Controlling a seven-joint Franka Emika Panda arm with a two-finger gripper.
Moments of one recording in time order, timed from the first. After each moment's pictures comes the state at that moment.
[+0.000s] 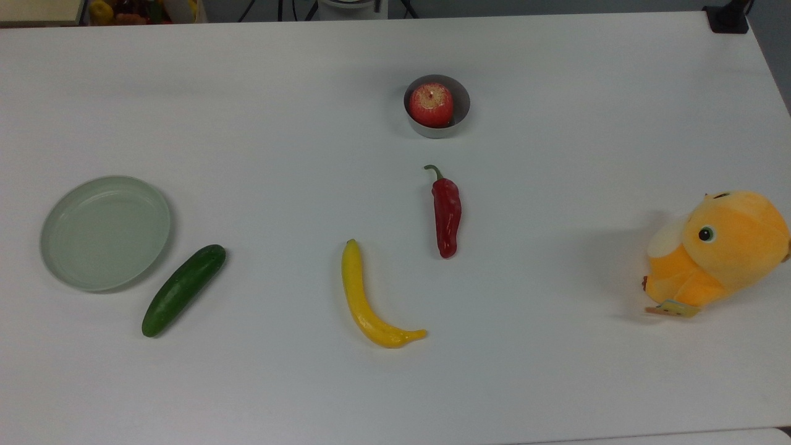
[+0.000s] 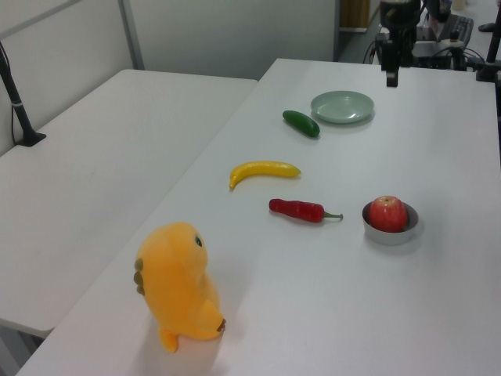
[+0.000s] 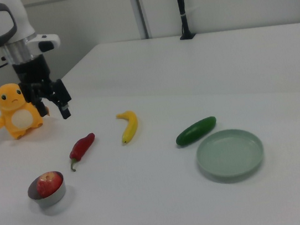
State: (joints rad) arm 0.07 -0.07 0.06 -1.73 -0.07 1.58 0.21
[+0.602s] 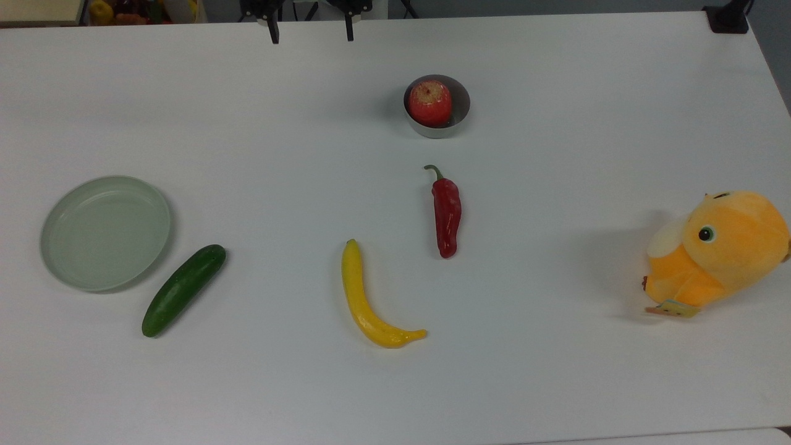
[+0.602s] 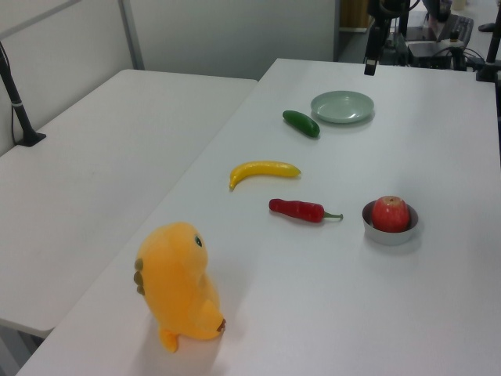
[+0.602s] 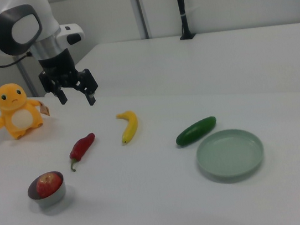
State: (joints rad) arm 0.07 -0.03 -0.04 -1.73 0.03 1.81 -0.08
